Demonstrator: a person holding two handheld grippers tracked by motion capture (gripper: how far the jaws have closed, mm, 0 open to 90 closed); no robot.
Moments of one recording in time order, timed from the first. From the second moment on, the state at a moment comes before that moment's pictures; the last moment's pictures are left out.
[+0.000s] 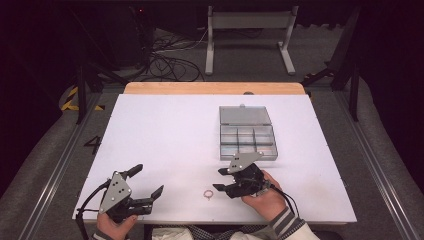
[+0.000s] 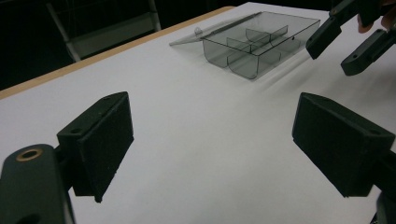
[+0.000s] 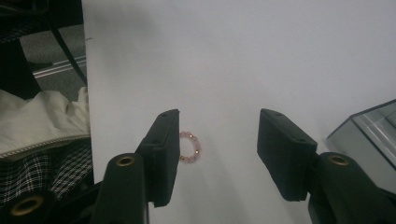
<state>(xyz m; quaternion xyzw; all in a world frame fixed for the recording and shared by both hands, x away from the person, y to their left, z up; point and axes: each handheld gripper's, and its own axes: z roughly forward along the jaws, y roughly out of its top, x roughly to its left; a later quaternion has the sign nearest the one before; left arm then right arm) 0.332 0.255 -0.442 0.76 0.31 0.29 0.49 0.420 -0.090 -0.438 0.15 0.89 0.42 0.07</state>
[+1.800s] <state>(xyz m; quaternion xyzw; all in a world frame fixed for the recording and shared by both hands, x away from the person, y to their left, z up) 0.333 0.253 -0.442 0.77 0.31 0.29 0.48 0.424 -0.046 -0.480 0.11 0.93 0.33 0.06</state>
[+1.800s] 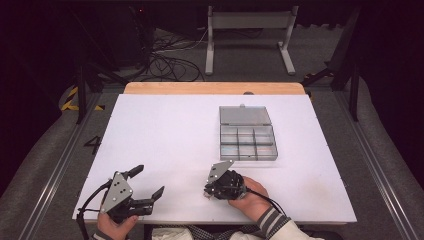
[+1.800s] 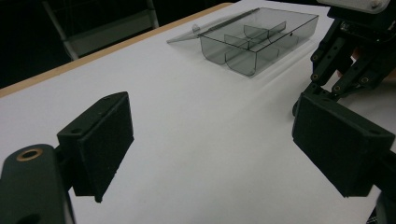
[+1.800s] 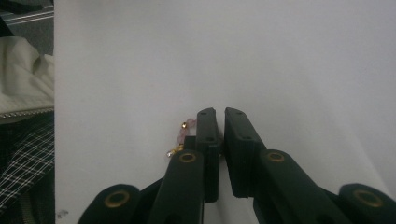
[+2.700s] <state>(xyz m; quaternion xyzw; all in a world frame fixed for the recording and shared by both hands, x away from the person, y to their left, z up) 0.333 0.252 -0.443 0.77 0.31 0.29 0.48 0.418 -0.058 -0.456 0.11 0.92 0.37 0.09</state>
